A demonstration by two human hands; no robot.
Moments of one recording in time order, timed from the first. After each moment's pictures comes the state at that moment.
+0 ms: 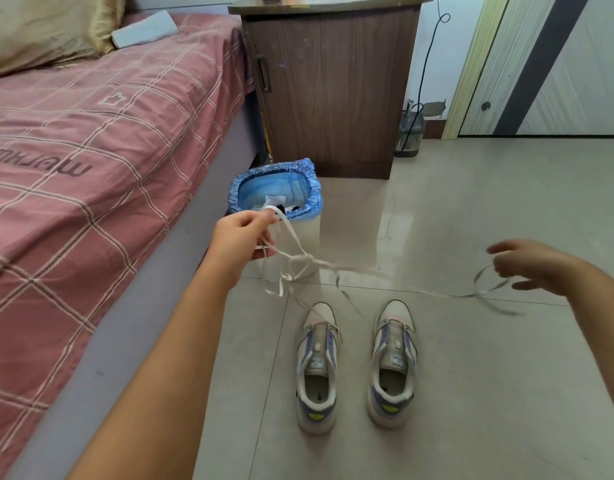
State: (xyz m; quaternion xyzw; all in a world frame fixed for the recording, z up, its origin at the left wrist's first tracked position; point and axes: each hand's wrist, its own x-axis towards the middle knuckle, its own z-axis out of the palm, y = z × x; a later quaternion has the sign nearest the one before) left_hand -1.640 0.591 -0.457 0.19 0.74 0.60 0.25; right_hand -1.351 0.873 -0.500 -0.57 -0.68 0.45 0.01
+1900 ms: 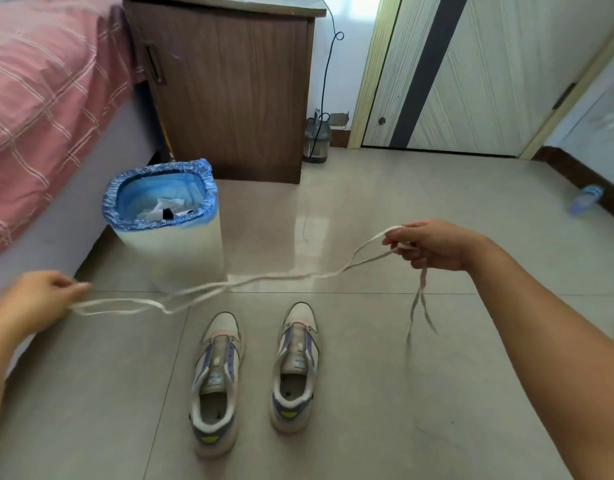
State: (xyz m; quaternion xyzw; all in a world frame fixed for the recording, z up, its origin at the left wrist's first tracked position) left_hand -1.730 0.548 -0.547 0.22 0.91 0.29 0.18; right_hand -1.314 0.890 -0.454 -0.44 -0.65 0.62 0.03
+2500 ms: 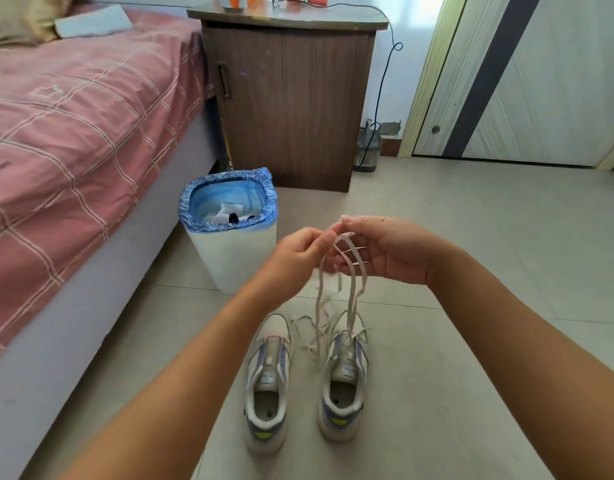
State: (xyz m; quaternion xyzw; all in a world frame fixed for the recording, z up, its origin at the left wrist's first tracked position) left_hand -1.540 0.653 -0.456 0.42 0.68 0.50 0.33; right_hand -1.424 0.781 -0.423 -0.25 -0.61 0.75 0.00
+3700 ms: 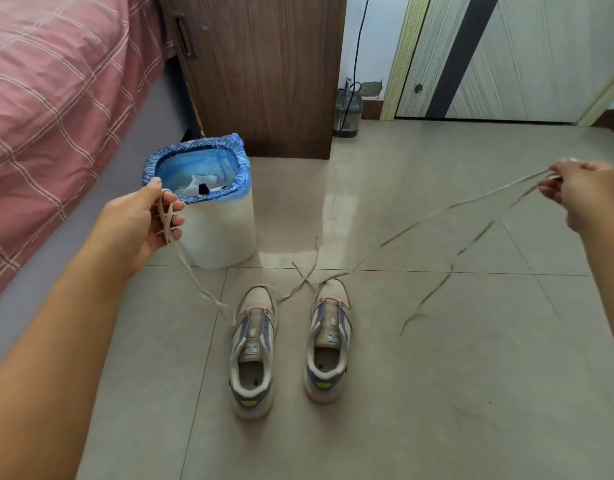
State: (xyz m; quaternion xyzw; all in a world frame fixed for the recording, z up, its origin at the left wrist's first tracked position) left_hand -1.655 0.599 -0.468 0.12 0.69 0.66 0.29; right_hand -1.254 0.968 -0.460 -0.60 -0.48 0.42 0.47
